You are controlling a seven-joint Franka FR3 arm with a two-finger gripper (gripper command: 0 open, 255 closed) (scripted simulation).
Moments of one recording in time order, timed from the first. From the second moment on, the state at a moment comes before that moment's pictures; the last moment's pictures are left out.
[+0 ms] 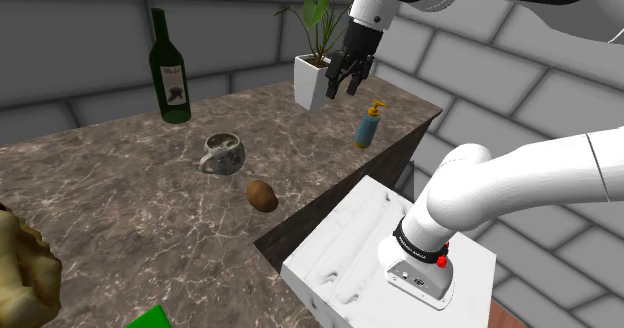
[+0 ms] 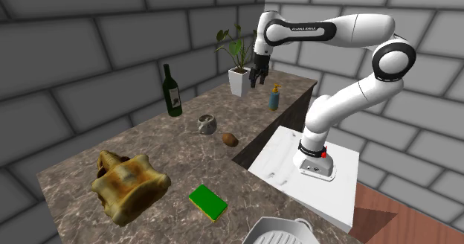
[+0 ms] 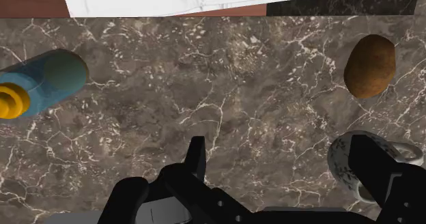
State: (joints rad) arm -0.01 -0.75 -0.05 -2.45 0.12 1.72 0.02
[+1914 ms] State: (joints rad) arm 0.13 -0.28 0.43 -2.66 0.25 2.53 0.41
